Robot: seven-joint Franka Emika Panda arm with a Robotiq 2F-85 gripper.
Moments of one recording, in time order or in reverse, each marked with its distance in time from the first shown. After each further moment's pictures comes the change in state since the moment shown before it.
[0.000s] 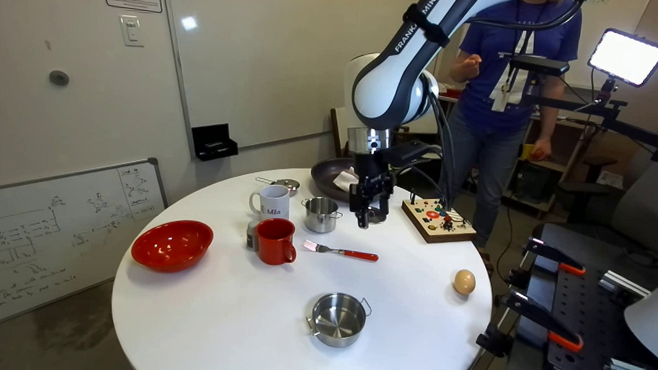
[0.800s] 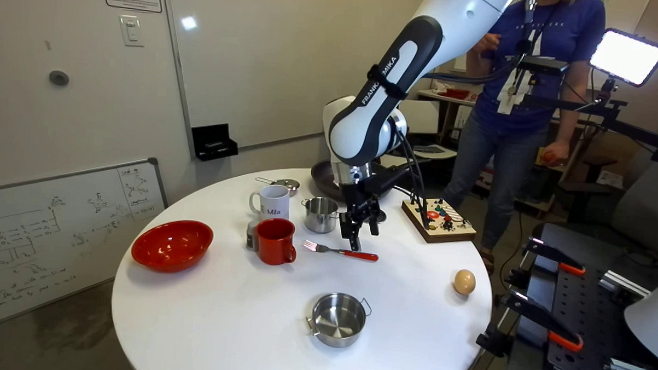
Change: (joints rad) arm 0.004 0.275 -0.012 0.253 -0.052 -0.089 -0.021
